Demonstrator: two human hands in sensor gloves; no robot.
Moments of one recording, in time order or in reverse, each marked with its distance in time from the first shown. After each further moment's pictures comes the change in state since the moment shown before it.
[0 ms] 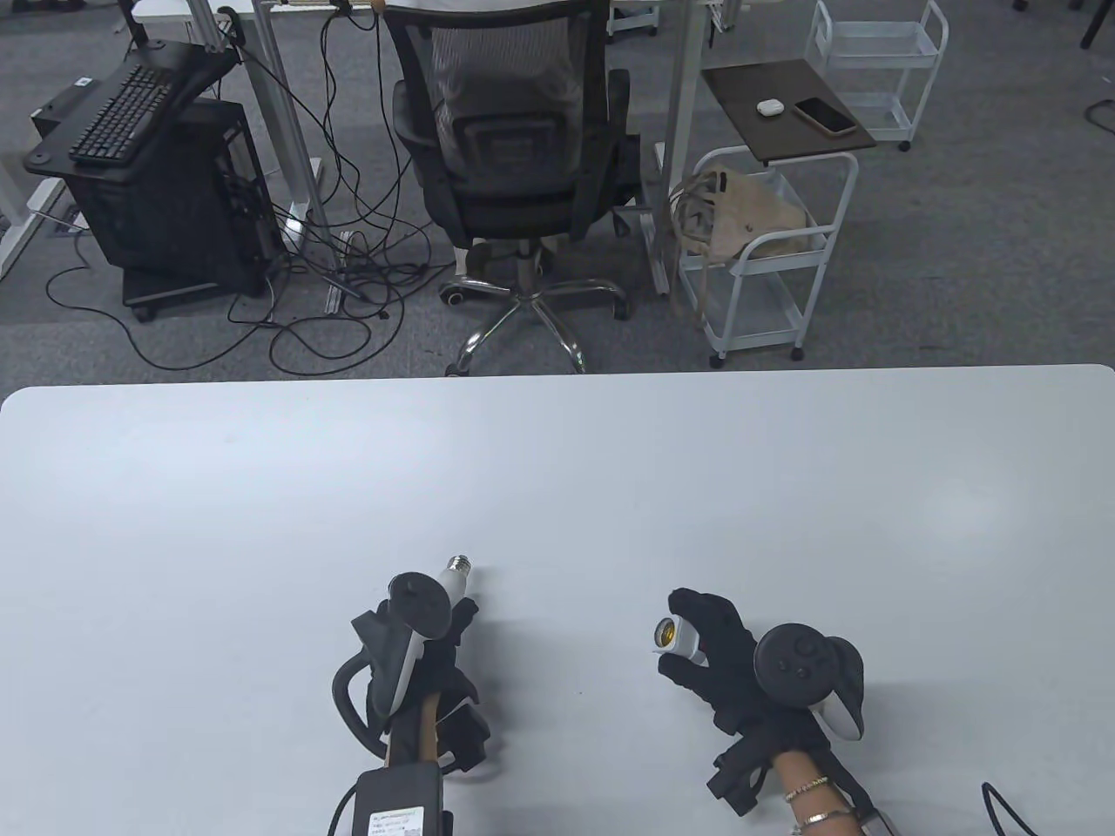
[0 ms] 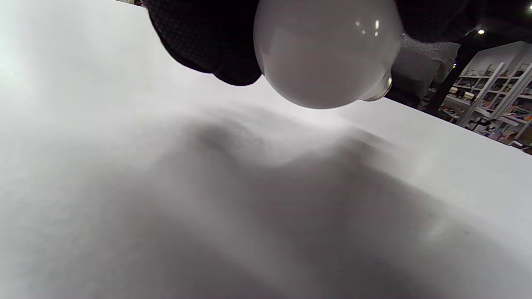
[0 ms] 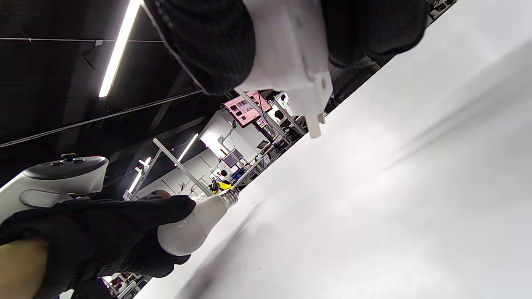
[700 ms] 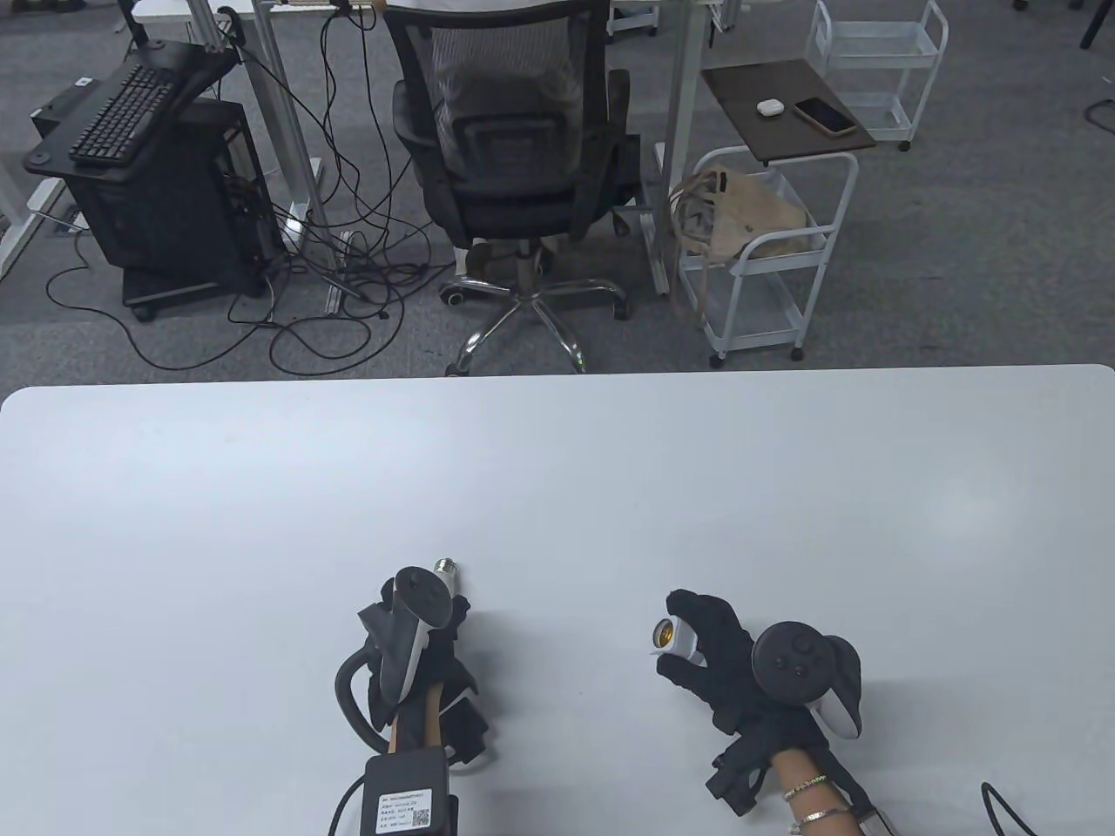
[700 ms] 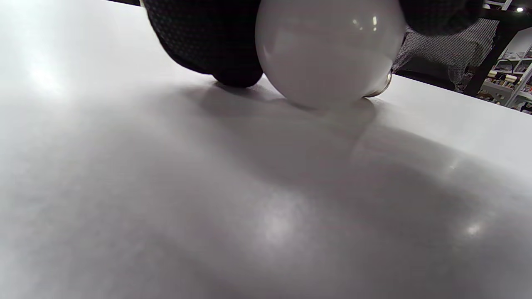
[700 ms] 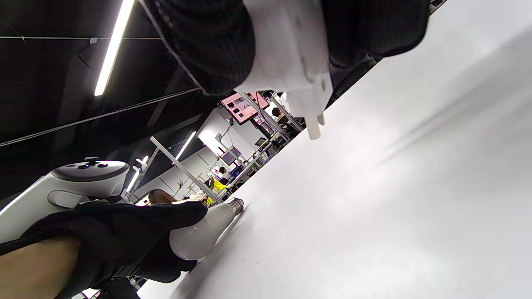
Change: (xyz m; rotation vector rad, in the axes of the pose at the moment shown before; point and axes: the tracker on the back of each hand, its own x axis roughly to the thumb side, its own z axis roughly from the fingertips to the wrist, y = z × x) left_hand 0.001 -0.010 -0.010 0.004 0.072 -0.069; right_hand -0.001 0.002 -0.002 0.015 0.012 -0.006
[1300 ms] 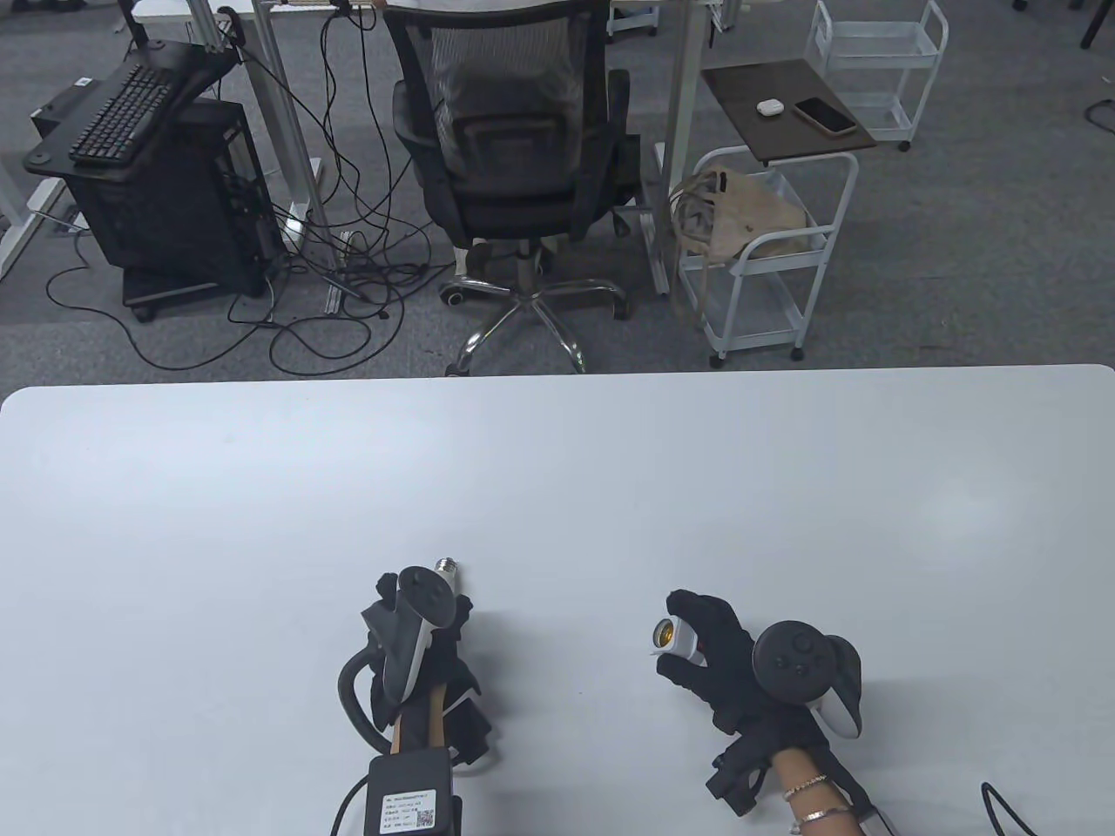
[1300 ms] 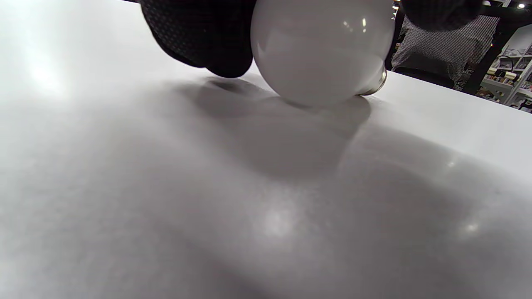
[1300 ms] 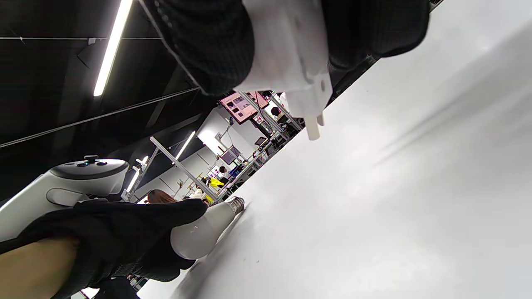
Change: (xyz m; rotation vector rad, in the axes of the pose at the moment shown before) left_hand 0.001 -0.002 -0.001 -0.018 -0.003 0.011; right_hand -0.001 0.000 0.000 0.004 0.003 -0.006
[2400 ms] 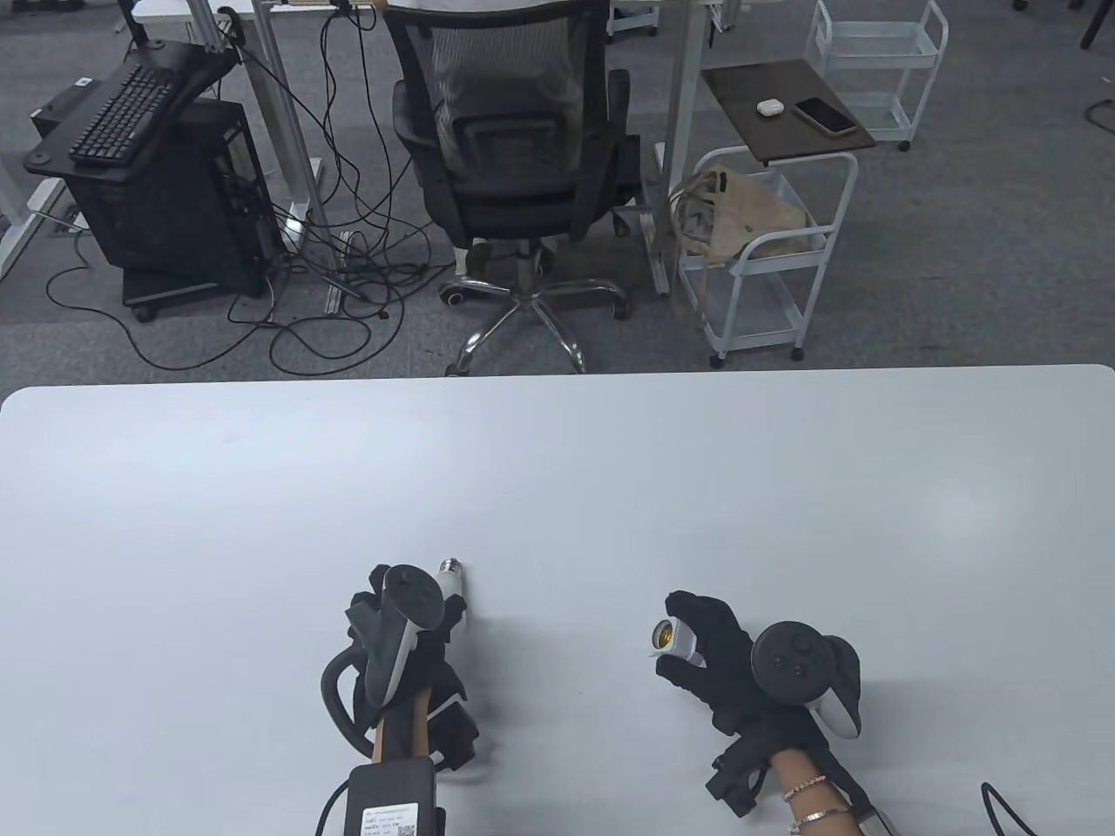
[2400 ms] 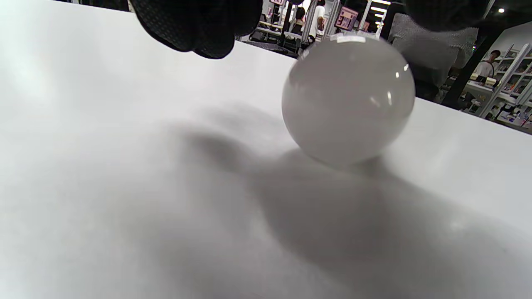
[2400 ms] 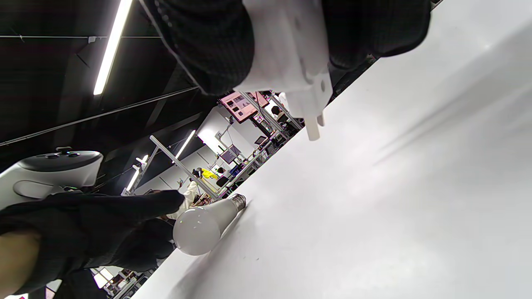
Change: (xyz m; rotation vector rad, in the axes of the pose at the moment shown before) left_hand -0.011 0.025 0.006 0.009 -0.045 0.006; right_hand -0.001 0.001 0.000 0.003 0.000 0.002
